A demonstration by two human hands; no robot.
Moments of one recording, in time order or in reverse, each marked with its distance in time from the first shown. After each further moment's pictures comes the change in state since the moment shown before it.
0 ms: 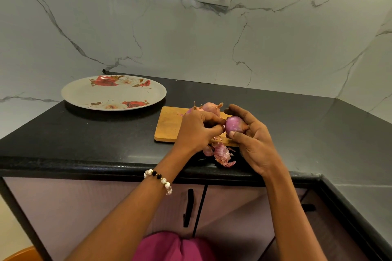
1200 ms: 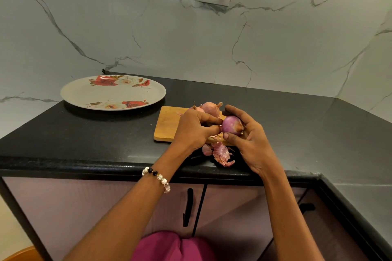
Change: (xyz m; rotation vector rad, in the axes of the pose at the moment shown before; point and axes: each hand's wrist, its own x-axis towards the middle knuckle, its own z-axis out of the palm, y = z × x) left_hand 0.003 -0.003 -0.003 -0.104 -0.062 -0.167; right_hand 0.005 0.012 -0.003 -0.225 0.012 -0.062
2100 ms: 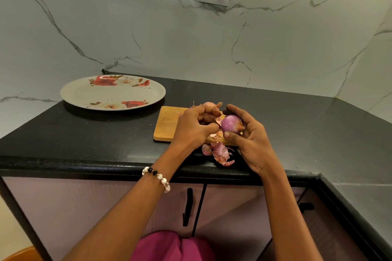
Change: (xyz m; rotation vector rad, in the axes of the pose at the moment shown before) left_hand -0.002 0.002 0.000 -0.100 0.026 -0.021; right_hand -0.001 -0.002 0.000 0.124 0.013 0.021
